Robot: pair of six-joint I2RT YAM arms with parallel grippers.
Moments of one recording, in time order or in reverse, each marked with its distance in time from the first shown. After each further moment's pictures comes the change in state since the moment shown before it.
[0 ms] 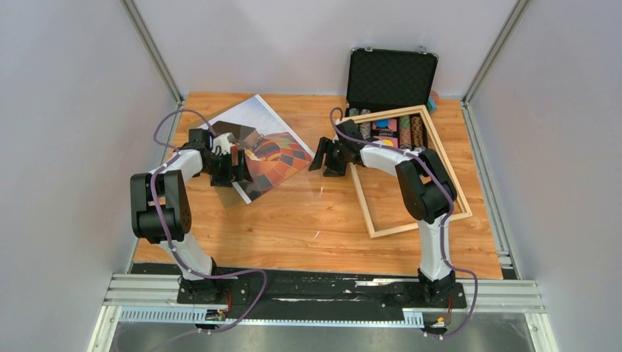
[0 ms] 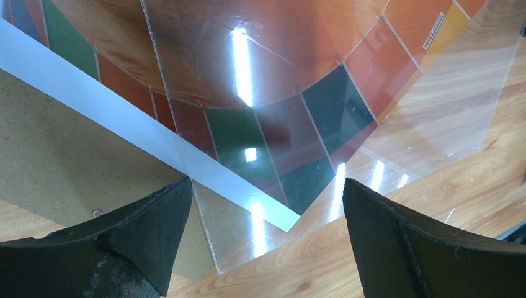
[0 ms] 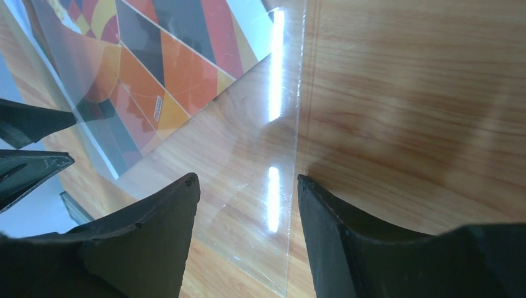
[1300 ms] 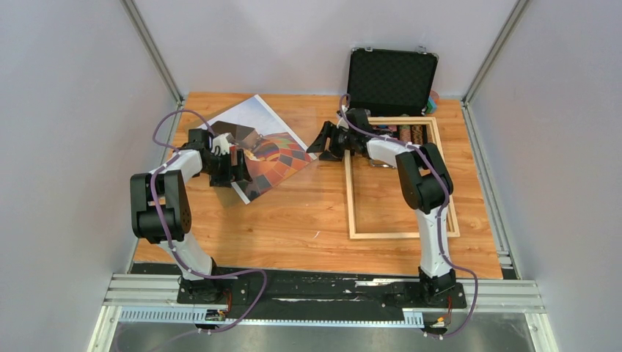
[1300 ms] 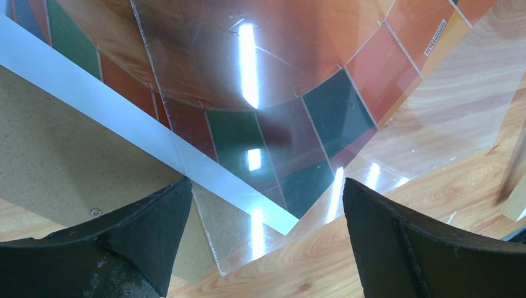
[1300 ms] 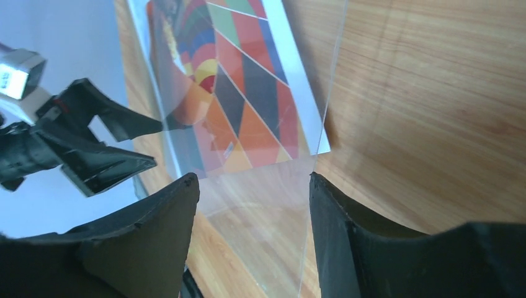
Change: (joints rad) left arm 0.000 0.002 -0.003 0.008 -0.009 -0.014; right arm -0.085 0.119 0.112 0.198 -0.234 0.016
